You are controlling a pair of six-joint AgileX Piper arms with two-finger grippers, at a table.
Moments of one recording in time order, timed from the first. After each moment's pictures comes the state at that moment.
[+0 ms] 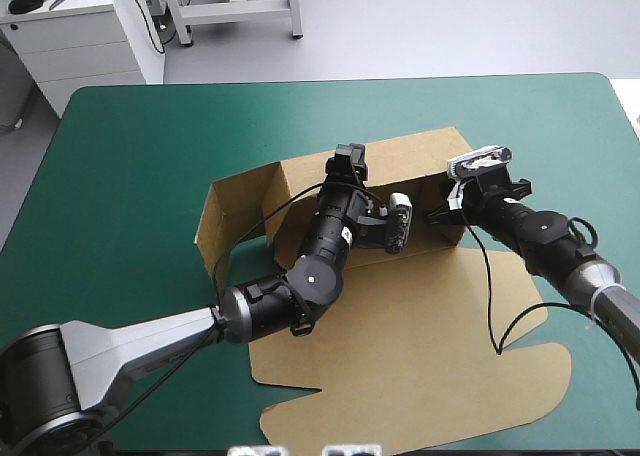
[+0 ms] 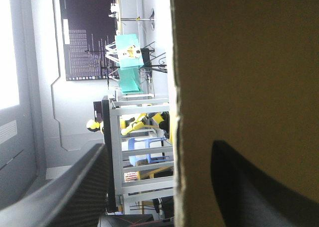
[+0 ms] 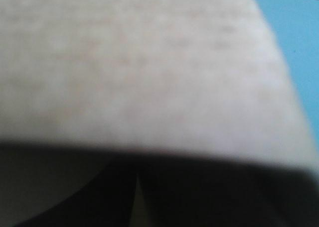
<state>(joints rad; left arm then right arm) -1.06 1.69 -1.20 1.70 0.70 -0.39 0.18 1.44 -0.85 1.26 0.07 -1.35</state>
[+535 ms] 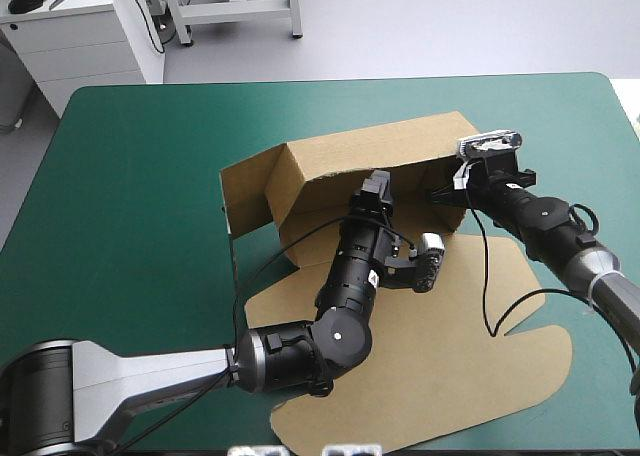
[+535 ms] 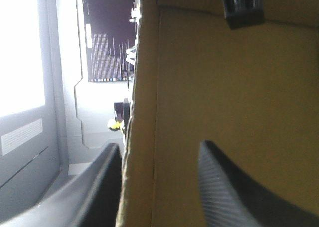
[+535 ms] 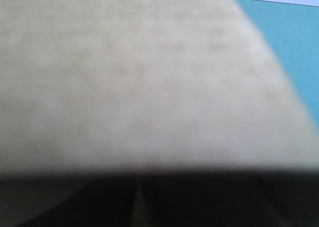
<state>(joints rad) -1.26 1.69 -1.20 1.68 0.92 -0.39 0.15 1.47 -0.92 1.24 0.07 -1.23</state>
